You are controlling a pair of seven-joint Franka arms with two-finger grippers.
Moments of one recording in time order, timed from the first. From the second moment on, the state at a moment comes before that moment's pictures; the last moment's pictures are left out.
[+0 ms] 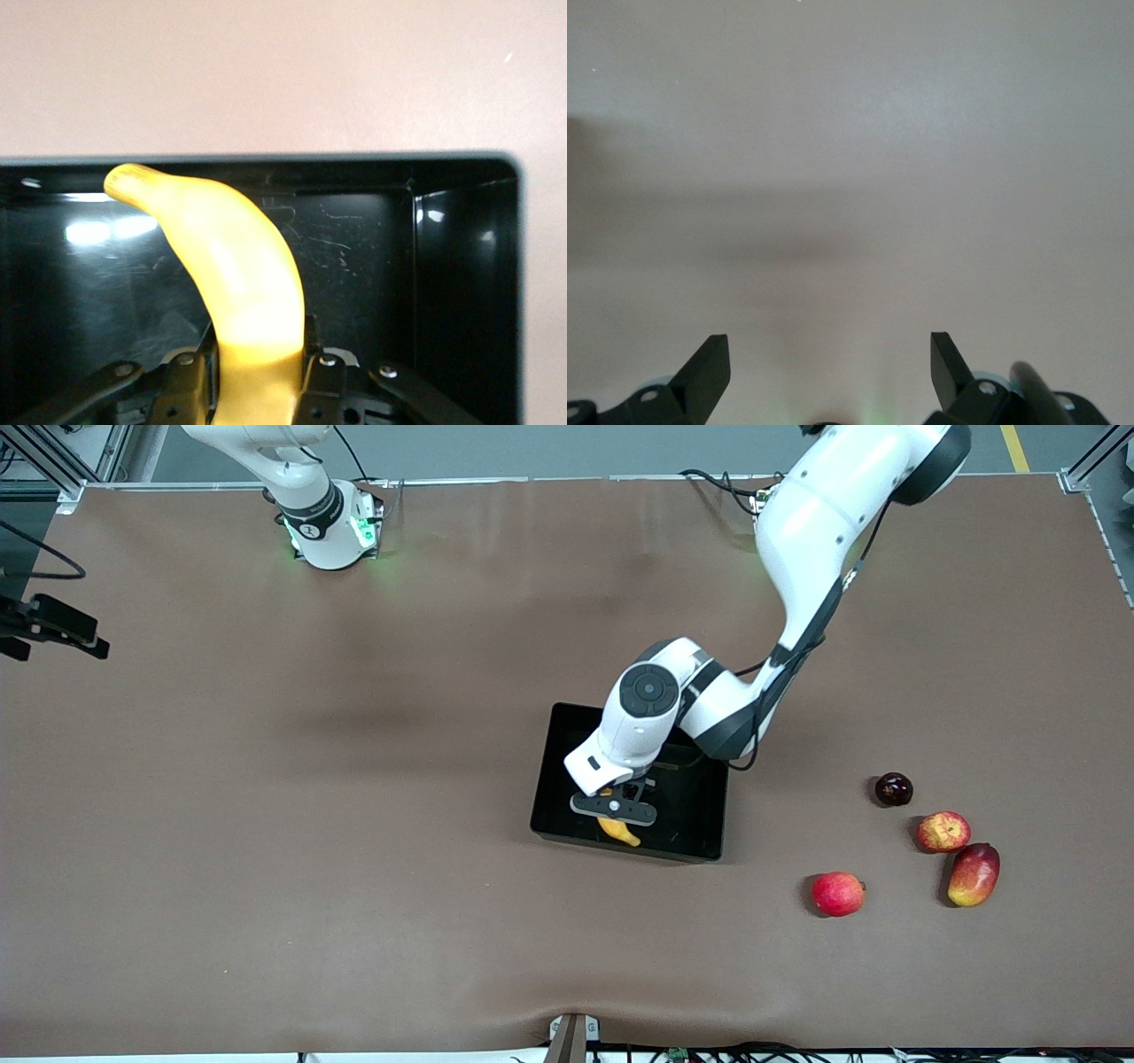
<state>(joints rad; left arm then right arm) -0.39 0.74 -0.33 -1.43 0.27 2.28 -0.60 -0.02 0.04 -0.08 -1.52 0.01 1.46 -0.11</state>
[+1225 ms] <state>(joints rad) 0.11 0.60 -0.31 -1.57 0.25 2.14 -0.61 0.33 0.20 -0.05 -1.72 0.18 1.80 0.30</state>
